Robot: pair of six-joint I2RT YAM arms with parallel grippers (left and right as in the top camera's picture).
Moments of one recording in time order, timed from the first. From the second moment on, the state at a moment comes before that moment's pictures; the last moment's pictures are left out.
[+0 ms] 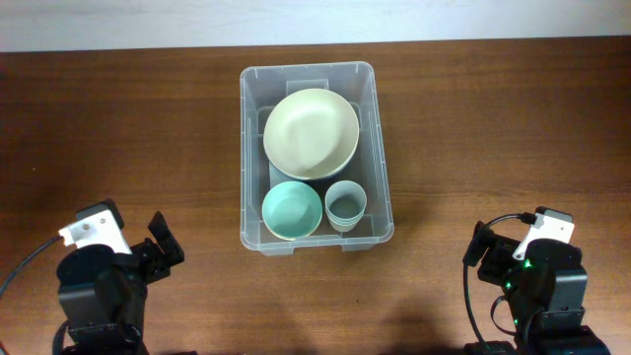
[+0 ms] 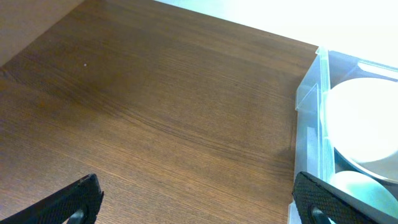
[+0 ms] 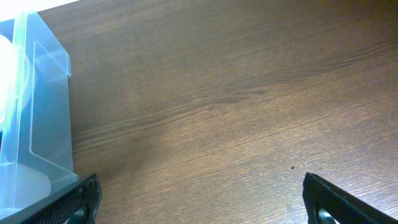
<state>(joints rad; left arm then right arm) 0.12 0.58 0.87 -0.85 -0.15 -0.20 0.03 0.51 0.72 -0.89 0.21 0.29</state>
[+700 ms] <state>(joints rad) 0.12 0.58 0.87 -0.85 -0.15 -0.20 0.03 0.51 0.71 -0.72 0.20 0.21</state>
